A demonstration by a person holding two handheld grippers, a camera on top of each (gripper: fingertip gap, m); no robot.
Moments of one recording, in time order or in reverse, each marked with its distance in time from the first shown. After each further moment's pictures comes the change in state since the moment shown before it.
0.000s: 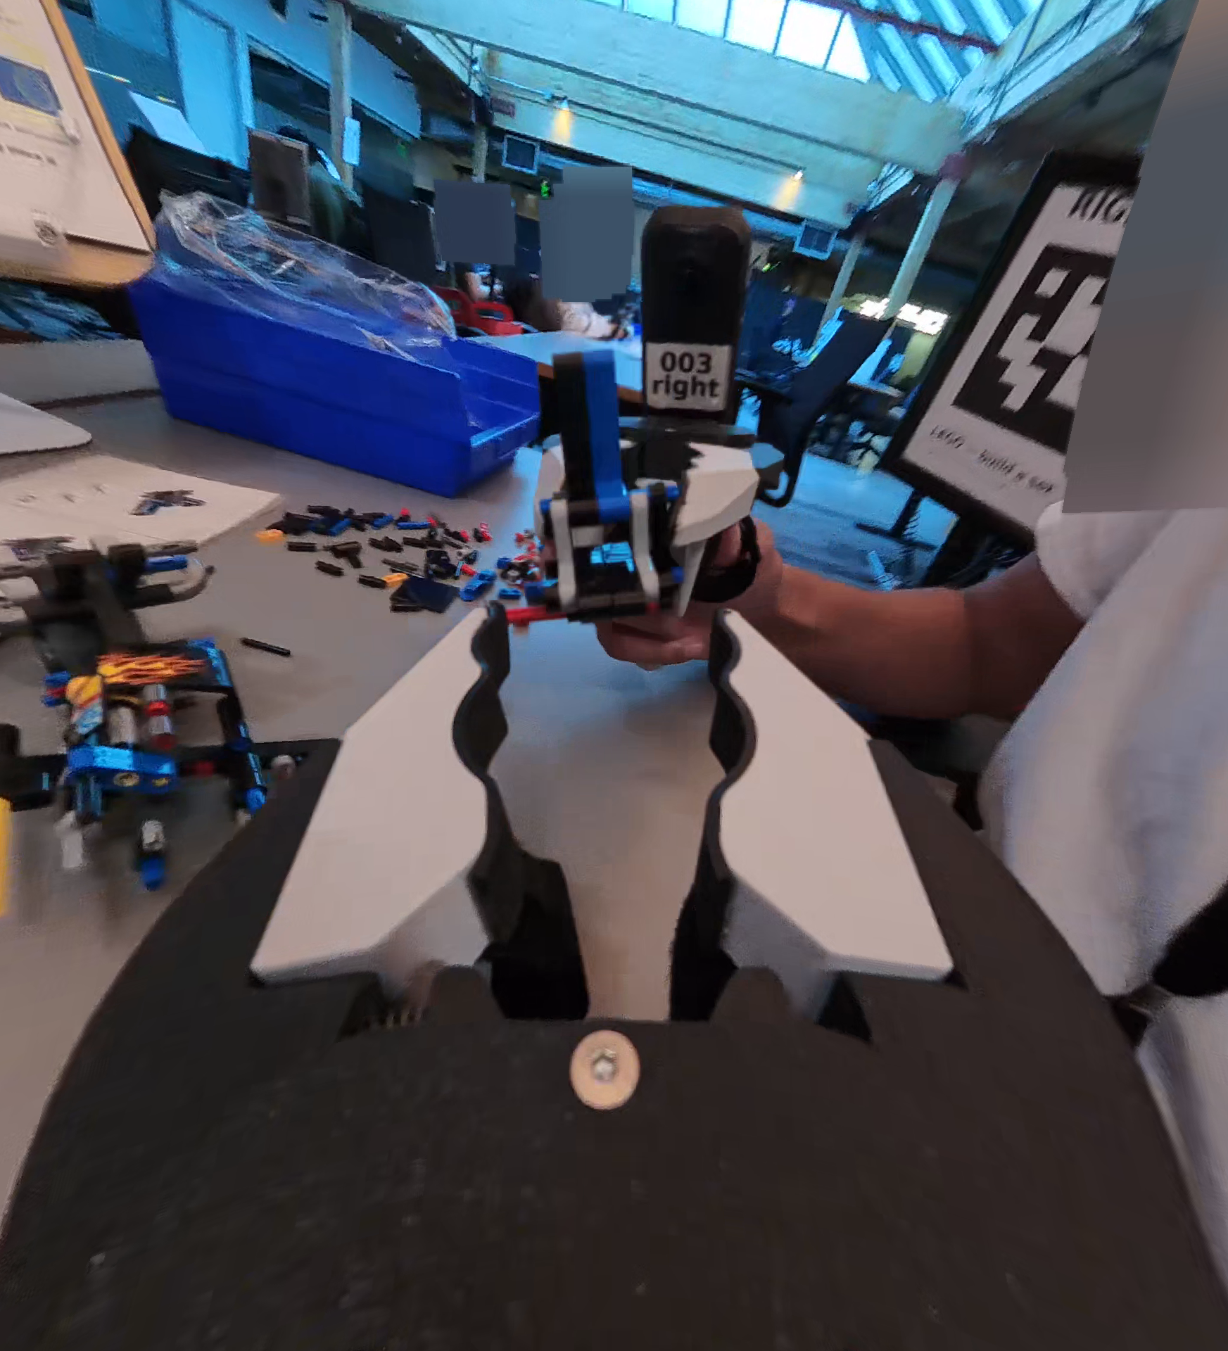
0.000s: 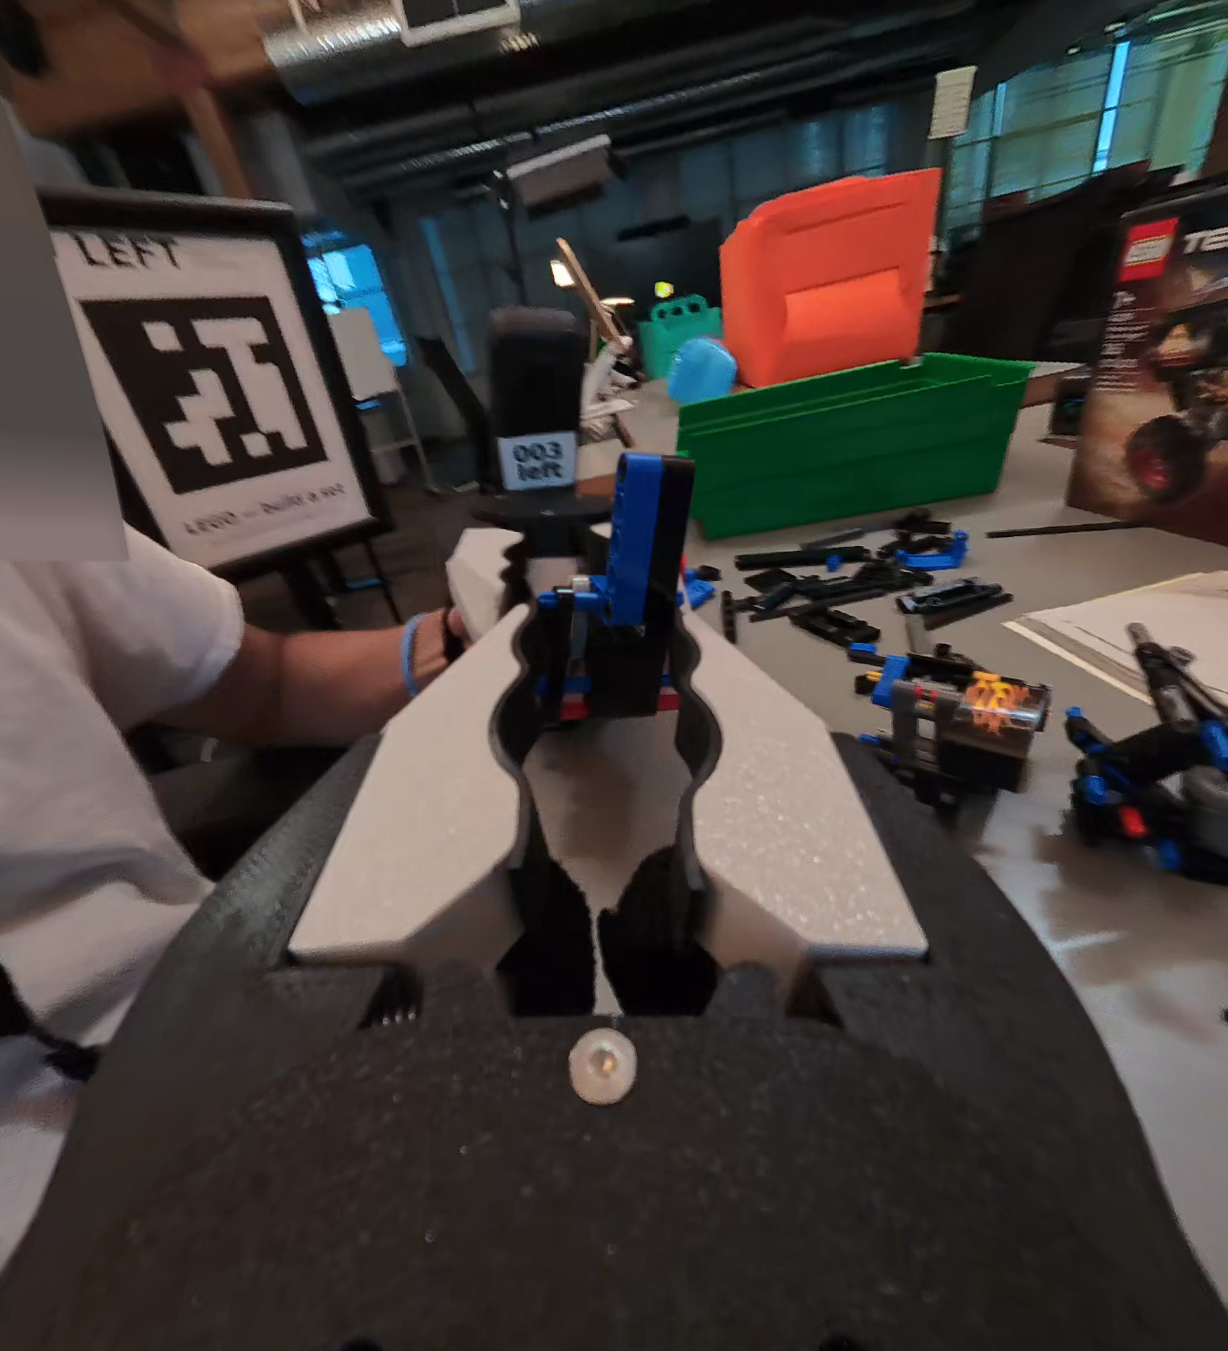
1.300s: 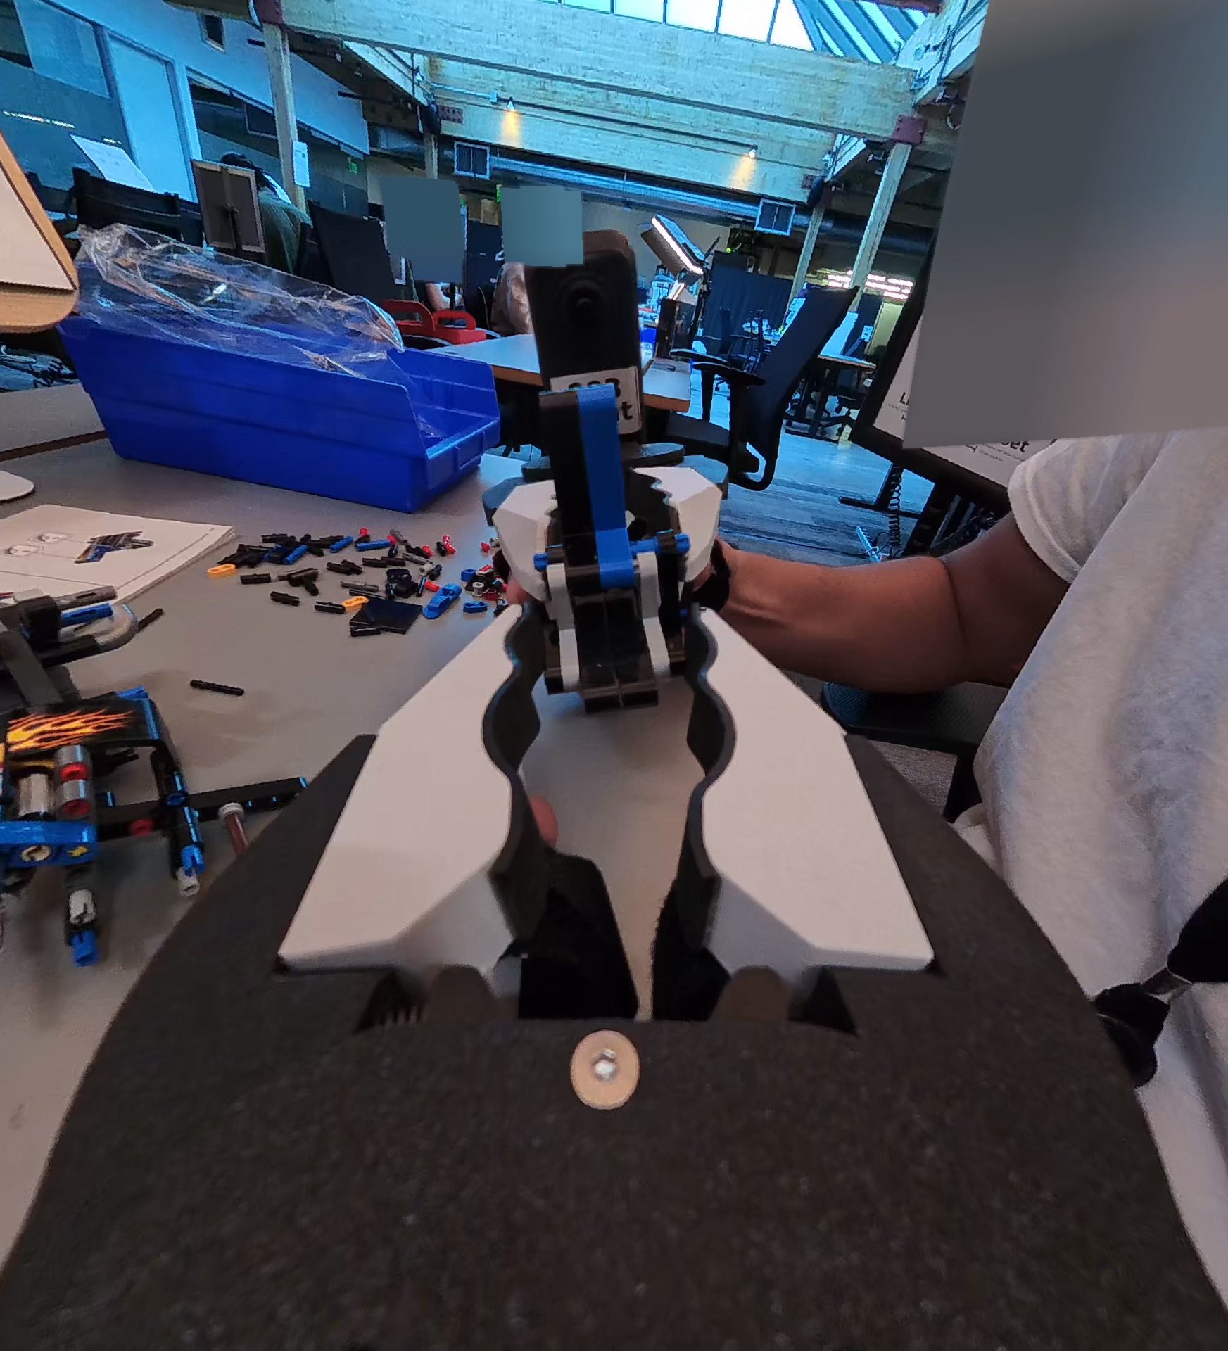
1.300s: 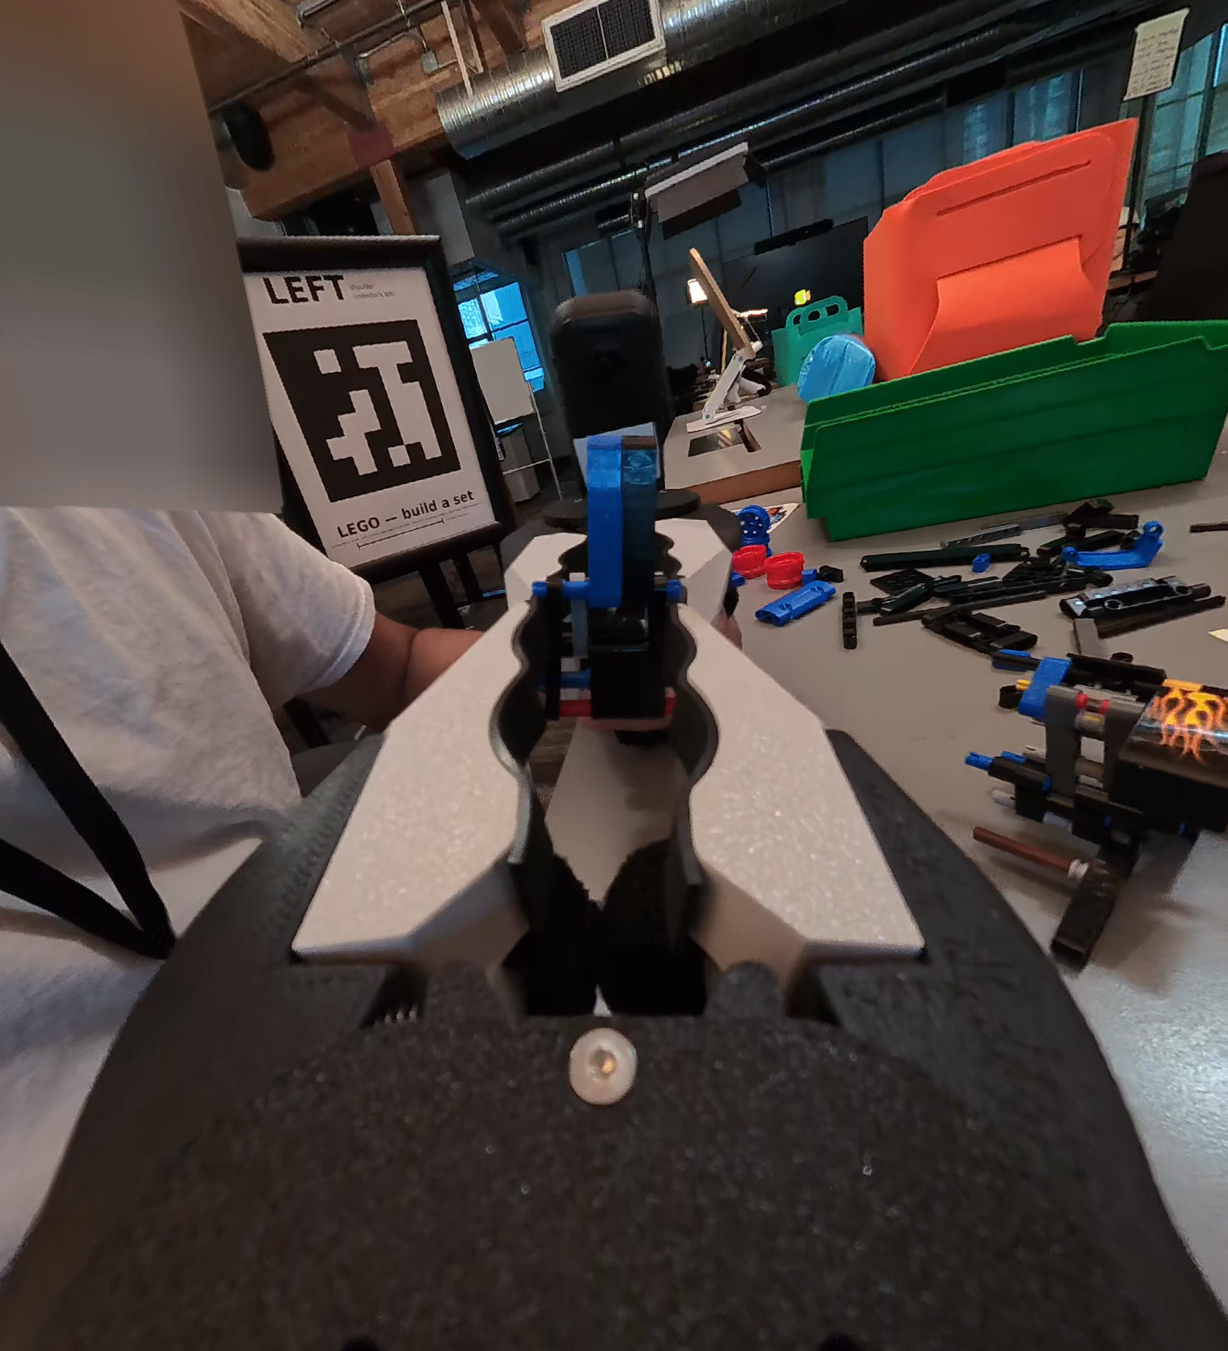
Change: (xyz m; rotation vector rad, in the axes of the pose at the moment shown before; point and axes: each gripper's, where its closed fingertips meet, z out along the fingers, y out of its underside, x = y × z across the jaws) left arm 0.017 0.004 0.011 -0.001 0.052 0.077; right arm -0.021 0.011 0.005 0.025 -0.203 0.077
